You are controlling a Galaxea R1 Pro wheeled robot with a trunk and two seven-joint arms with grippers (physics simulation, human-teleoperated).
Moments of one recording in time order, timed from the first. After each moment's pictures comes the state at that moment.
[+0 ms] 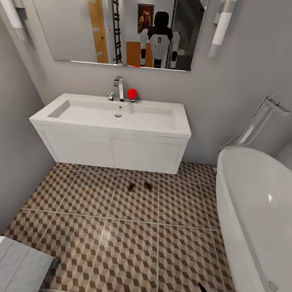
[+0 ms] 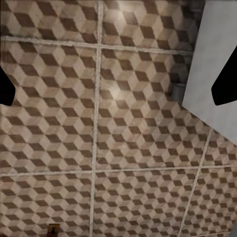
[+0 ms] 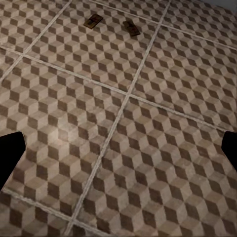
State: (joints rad) left arm -0.27 0.01 -0.26 0.07 0.14 -1.03 0.25; right arm -0.34 -0.05 0.13 -0.01 0.28 -0.96 -0.09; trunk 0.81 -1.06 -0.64
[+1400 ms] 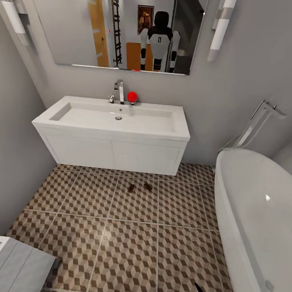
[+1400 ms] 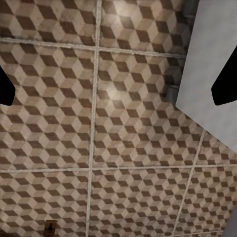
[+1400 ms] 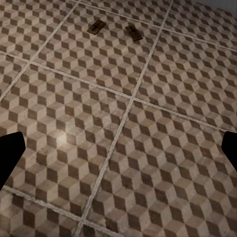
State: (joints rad) left arm -0.27 0.01 -0.27 0.07 0.16 -1.03 0.25; right arm -0.34 -0.03 0.13 -0.02 0.28 -0.95 -0.09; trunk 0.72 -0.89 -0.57
